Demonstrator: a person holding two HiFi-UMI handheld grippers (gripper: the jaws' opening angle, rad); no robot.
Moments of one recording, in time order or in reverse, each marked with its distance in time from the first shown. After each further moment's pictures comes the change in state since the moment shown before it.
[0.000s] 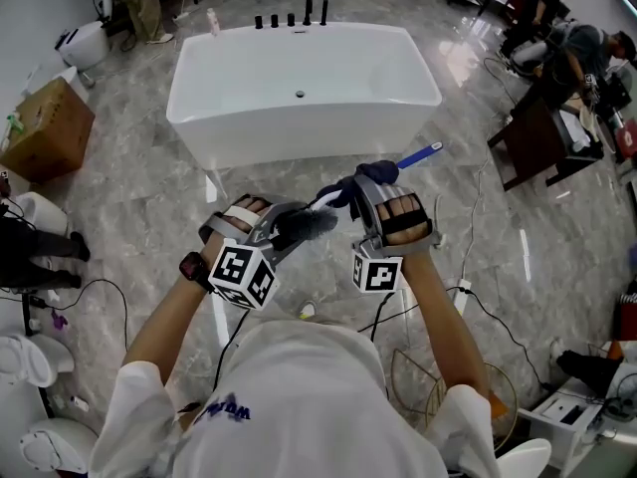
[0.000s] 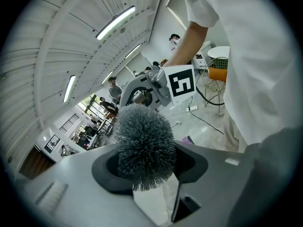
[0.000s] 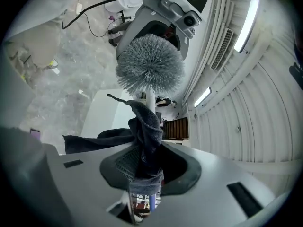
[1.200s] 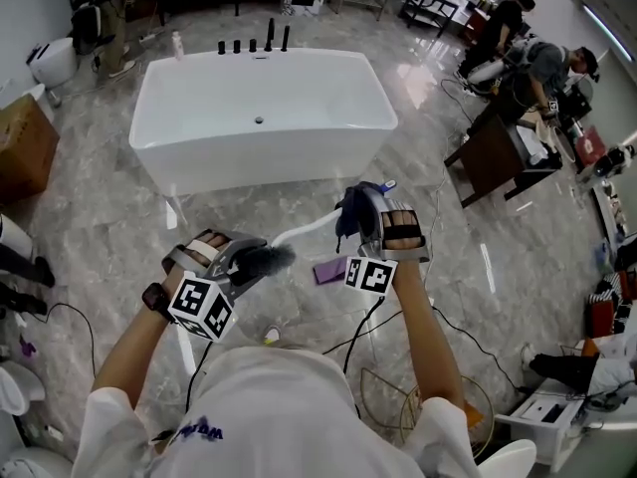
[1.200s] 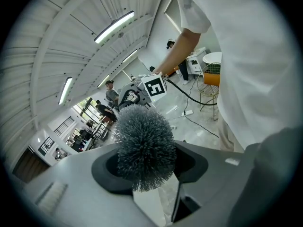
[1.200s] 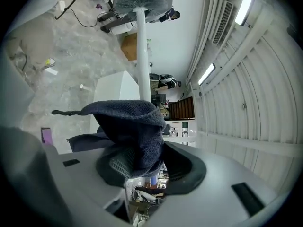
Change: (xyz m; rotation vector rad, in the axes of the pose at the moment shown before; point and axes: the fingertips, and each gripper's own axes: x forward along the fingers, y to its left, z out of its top) left arm -0.010 -0.014 0.006 0.003 -0.062 -0.051; right arm 0.003 0.017 -0.111 0.098 0.219 0.095
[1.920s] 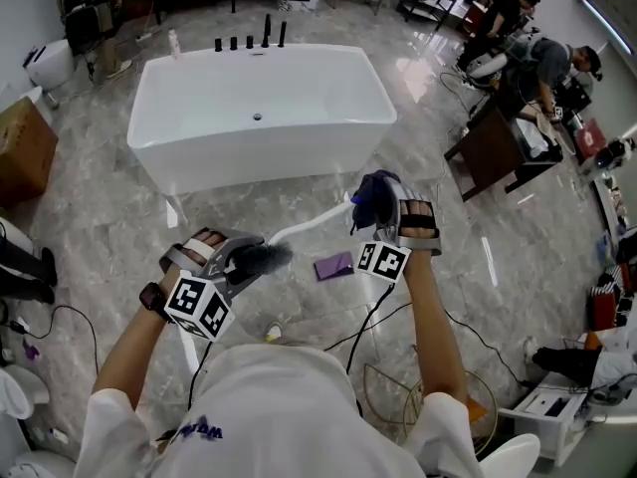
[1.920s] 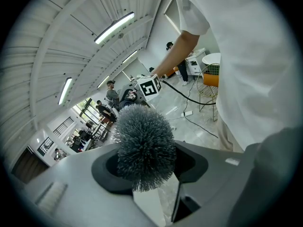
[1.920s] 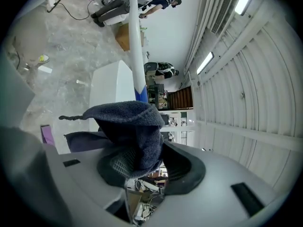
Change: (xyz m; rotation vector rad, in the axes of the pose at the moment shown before) left arm -0.006 0.000 -0.001 -0.001 -0.010 -0.005; right arm 0.011 -0.008 -0.047 0.038 0.120 -0.009
